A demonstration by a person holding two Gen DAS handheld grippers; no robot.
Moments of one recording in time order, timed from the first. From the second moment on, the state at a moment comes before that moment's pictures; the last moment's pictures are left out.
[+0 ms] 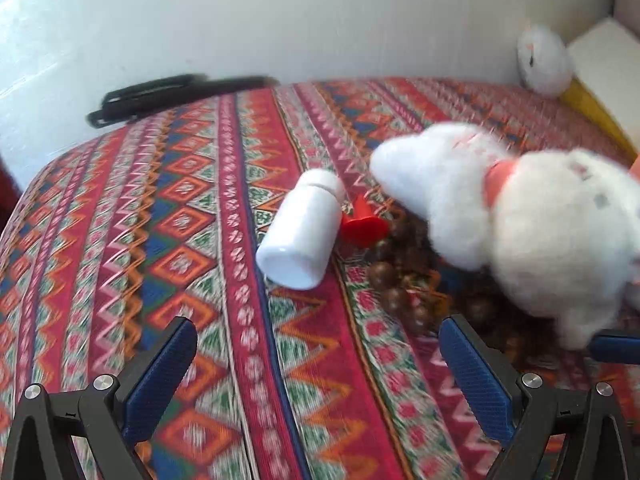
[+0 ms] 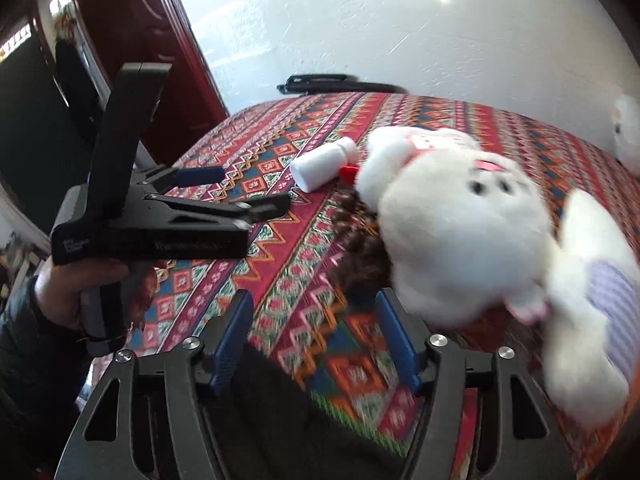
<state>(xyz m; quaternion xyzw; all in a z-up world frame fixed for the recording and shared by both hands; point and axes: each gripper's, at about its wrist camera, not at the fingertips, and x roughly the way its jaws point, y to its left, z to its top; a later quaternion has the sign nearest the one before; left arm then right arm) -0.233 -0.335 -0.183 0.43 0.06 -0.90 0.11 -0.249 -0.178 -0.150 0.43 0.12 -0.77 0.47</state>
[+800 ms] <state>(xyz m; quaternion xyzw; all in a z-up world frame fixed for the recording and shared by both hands) -0.268 -0.385 -0.221 0.41 0.15 -0.89 0.09 -0.300 -0.282 -0.216 0.40 0.28 -0.72 0.49</state>
